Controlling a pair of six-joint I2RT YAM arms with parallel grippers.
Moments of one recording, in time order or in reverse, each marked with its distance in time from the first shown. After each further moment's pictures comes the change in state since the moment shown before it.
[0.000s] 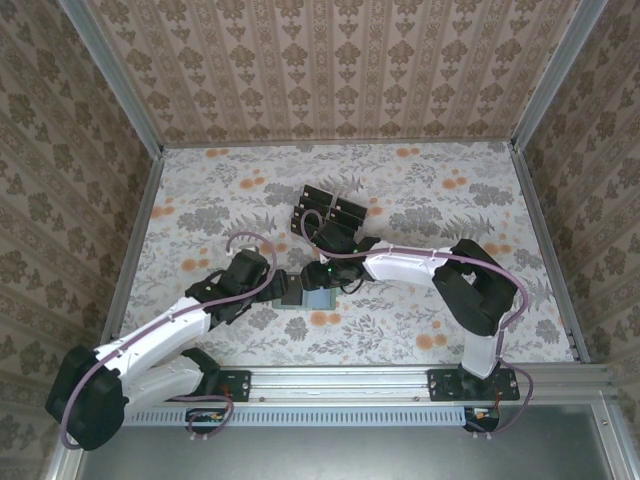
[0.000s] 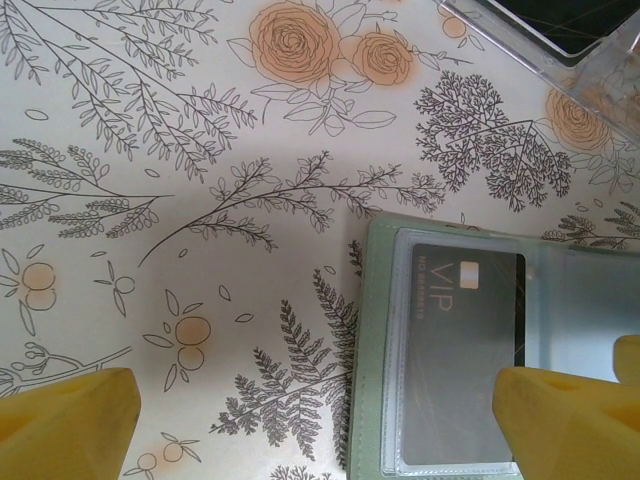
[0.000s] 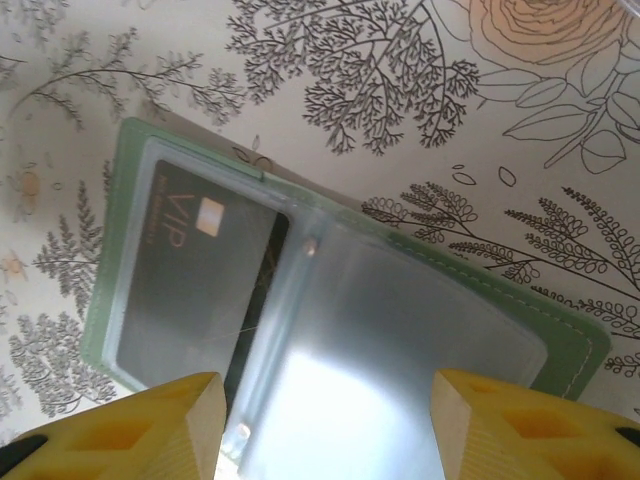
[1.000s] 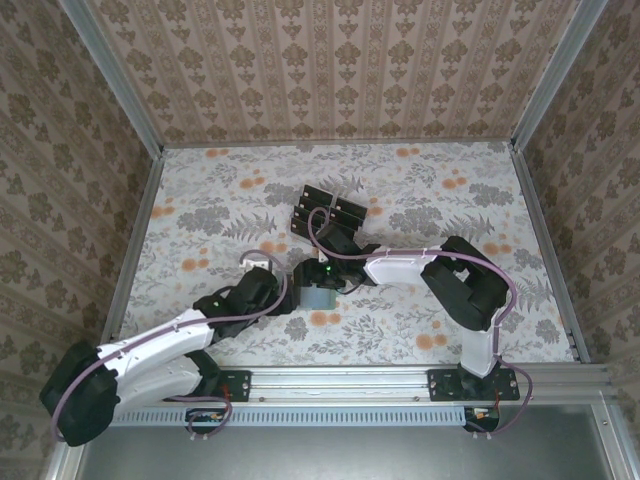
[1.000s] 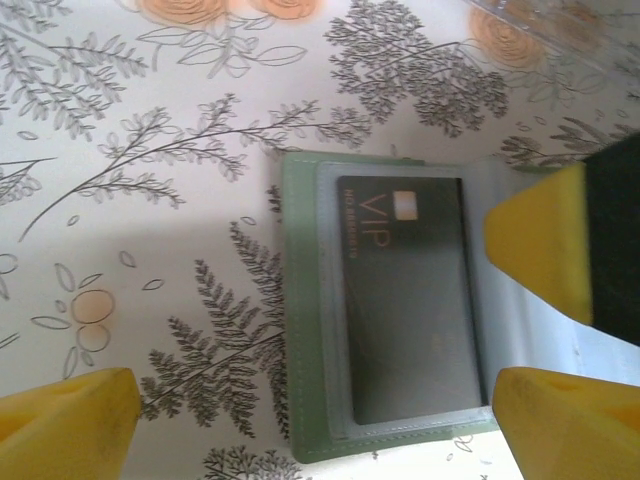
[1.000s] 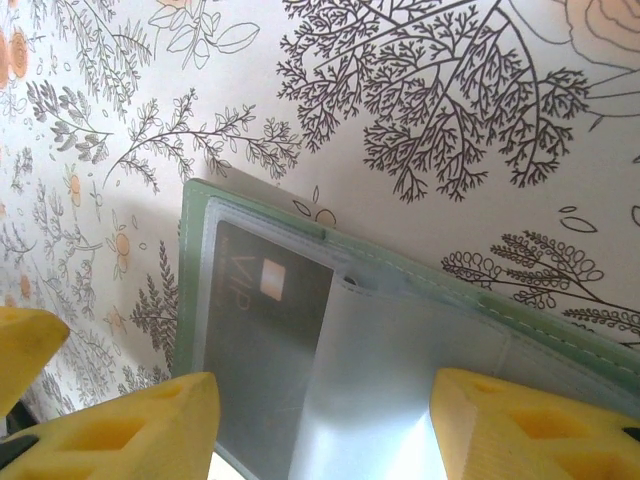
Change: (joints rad) left arm -0.156 -0.029 -0.118 0.142 -0.037 0.011; right arm -0.021 0.049 -0.087 0.293 -0.139 0.196
